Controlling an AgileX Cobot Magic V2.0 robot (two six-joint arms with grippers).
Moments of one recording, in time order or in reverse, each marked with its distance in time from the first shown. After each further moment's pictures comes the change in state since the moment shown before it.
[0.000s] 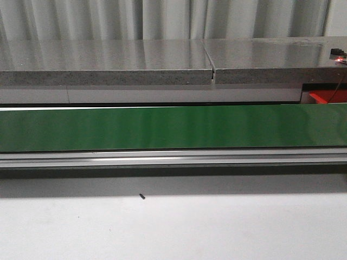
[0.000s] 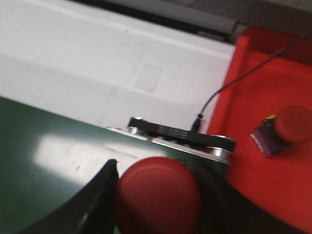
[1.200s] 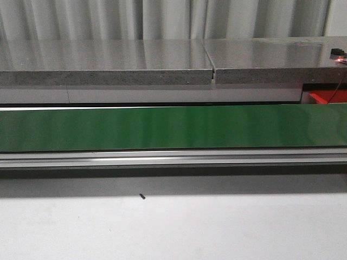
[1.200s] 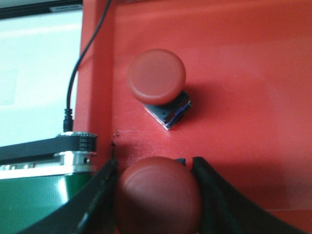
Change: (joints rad) left arm 0.000 0.000 0.000 0.000 0.000 0.000; right arm -0.145 0.265 0.000 0.108 -0.229 0.025
